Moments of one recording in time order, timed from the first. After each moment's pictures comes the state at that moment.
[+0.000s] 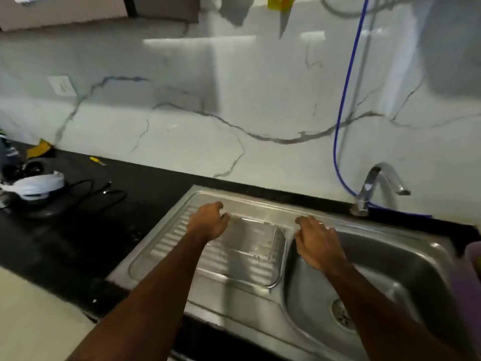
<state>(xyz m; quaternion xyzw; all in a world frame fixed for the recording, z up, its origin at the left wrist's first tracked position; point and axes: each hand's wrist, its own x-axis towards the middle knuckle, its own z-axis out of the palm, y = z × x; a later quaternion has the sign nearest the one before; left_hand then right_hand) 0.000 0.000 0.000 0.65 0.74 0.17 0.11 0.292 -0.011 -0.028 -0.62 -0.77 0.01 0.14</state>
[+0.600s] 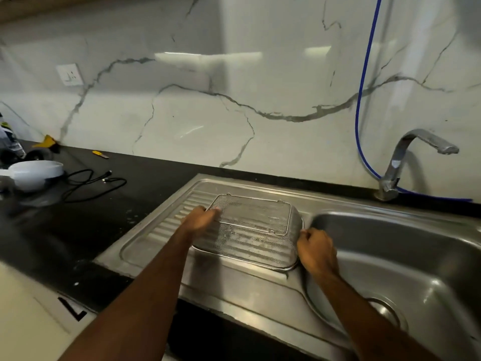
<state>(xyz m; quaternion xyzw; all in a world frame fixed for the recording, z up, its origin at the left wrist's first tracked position) -0.064 0.016 -0.115 0.47 0.70 0.38 0.38 0.241 0.001 -0.152 -0.71 -0.57 0.23 0.35</state>
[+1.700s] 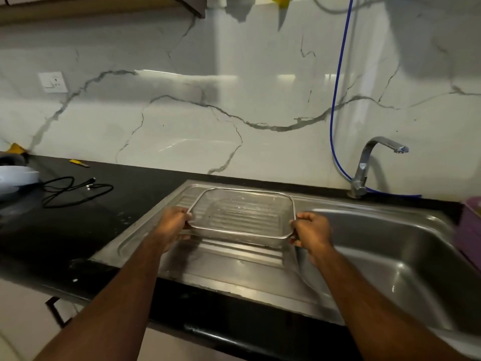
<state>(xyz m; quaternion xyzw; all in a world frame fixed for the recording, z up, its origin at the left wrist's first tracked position) -0.089 -0.043 -0.102 0.42 0.64 0.49 0.41 0.232 -0.044 -0.109 -0.61 -0.41 0.39 0.55</state>
